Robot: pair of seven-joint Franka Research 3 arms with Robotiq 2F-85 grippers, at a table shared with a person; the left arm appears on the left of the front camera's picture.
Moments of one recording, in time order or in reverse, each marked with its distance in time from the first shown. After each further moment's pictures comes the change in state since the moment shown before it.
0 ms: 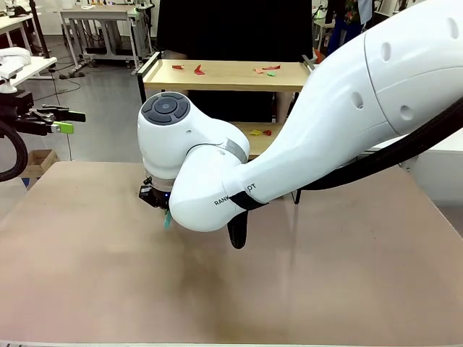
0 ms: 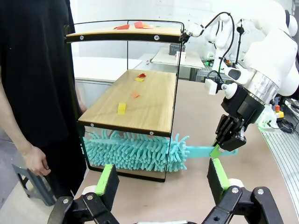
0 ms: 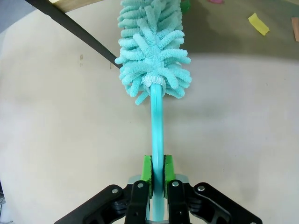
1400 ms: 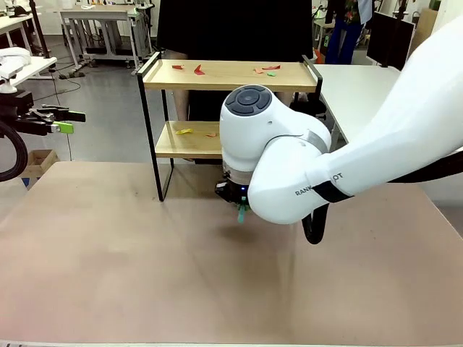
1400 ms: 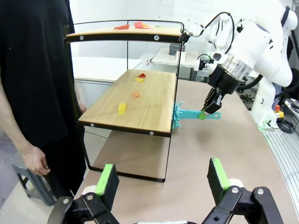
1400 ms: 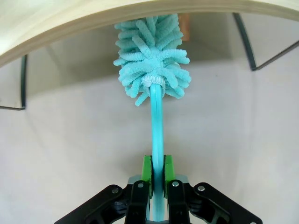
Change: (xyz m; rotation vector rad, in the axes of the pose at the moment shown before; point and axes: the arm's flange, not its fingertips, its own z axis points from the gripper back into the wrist) left arm 0.000 0.000 0.000 0.000 0.000 0.000; right arm 0.031 -0.148 0.021 -0.176 -0.018 -0.076
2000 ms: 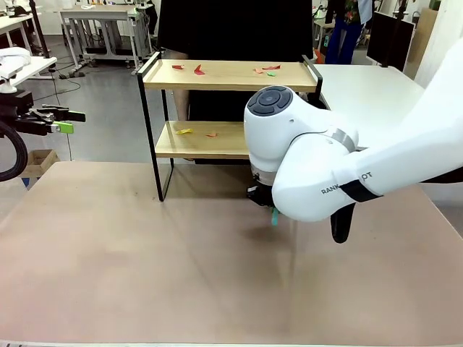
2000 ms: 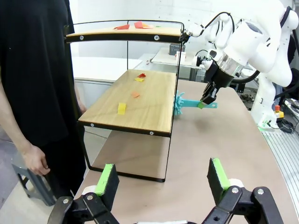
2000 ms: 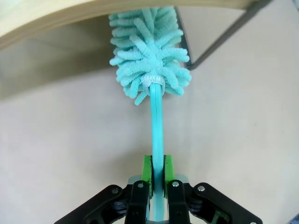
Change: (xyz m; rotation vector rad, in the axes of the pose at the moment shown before) left arm 0.000 0.000 0.000 0.000 0.000 0.000; right arm 0.011 -0.062 -0.004 -0.166 0.013 0.017
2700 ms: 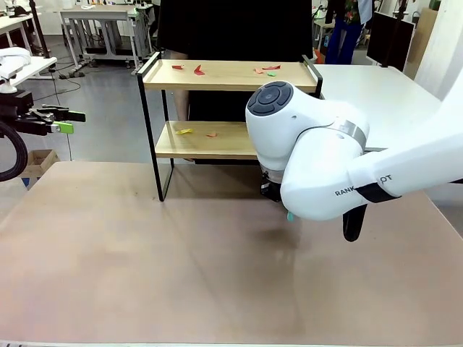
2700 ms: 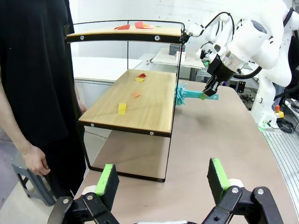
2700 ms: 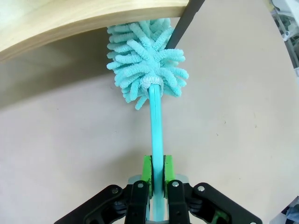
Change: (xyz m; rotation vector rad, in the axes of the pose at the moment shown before) left arm 0.000 0.000 0.000 0.000 0.000 0.000; right arm -0.004 -0.015 0.015 -0.093 -0.054 -0.039
